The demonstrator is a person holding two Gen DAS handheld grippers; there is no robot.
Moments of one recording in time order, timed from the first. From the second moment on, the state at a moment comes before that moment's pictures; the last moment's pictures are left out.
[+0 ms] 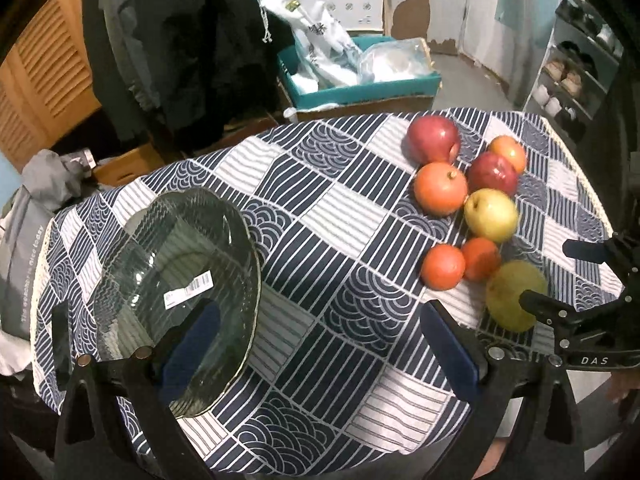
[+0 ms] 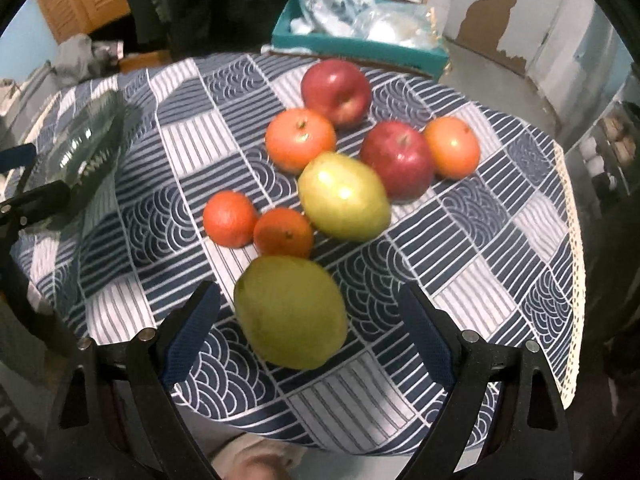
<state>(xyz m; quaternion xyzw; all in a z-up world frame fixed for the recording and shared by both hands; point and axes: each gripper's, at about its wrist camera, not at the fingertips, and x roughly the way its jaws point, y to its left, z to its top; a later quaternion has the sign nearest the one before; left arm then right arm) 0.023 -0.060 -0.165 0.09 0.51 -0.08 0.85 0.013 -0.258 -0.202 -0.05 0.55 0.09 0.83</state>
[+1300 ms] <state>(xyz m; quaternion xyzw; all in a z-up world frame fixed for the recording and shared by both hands) 0.048 -0.139 -0.219 0.13 0.54 -0.18 0.82 0.024 -0.320 -0.235 0.01 0.57 0.02 0.82</state>
